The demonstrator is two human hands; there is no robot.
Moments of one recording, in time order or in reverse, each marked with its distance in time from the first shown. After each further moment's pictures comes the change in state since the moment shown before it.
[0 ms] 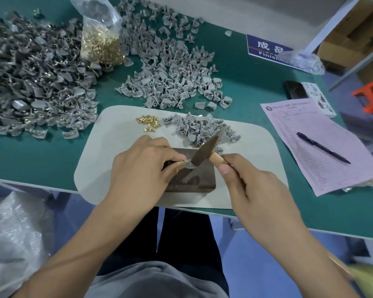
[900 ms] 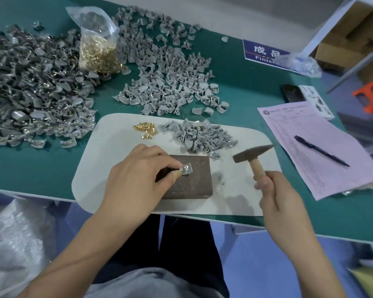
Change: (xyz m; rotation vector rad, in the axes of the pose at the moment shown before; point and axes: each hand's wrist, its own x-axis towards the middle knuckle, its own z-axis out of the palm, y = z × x) left_hand -0.004 0.000 -0.006 -0.071 -0.080 -0.016; right_hand -0.011 0.079 0.024 0.289 0.188 0.218
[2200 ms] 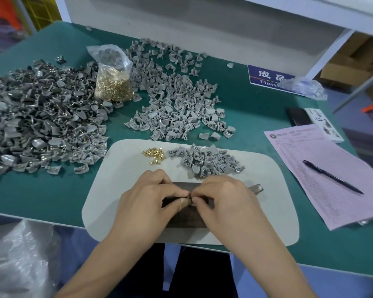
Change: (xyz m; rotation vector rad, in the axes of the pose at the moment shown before) left_hand 0.008 -0.001 0.000 -0.123 -0.033 -0.100; right_hand 0.037 -0.116 0.030 -0.333 -0.300 -0.398
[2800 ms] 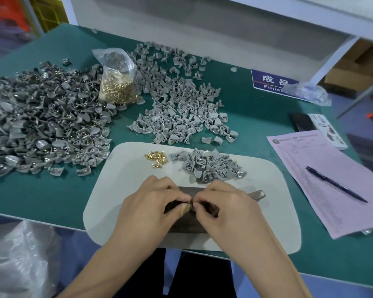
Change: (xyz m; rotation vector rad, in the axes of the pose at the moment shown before) left_hand -0.002 -0.003 0.001 0.040 -0.023 0.062; right_hand -0.006 0.003 0.009 0.166 0.096 -0.015
